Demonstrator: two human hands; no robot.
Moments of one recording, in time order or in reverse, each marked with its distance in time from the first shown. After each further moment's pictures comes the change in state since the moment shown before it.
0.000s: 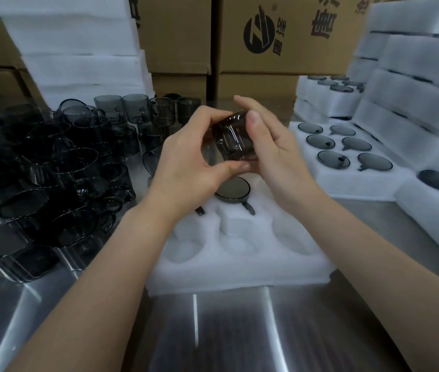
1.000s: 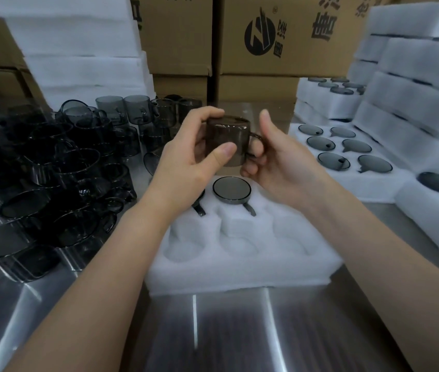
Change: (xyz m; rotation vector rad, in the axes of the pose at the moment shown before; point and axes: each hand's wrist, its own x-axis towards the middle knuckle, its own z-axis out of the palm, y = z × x) left_hand -0.001 -0.008 -0.003 -0.213 -0.056 -0.125; right_hand 0.010 0.003 -0.016 0.366 -0.138 0.421
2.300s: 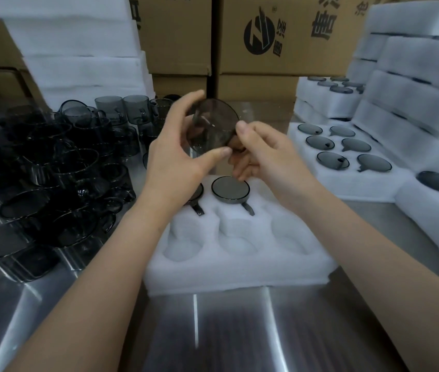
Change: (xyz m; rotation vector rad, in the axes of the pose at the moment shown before) left_hand 0.003 -0.006 -0.001 0.109 0.185 -0.005; right_hand -0.001 0.007 0.002 -0.422 0.100 -0.229
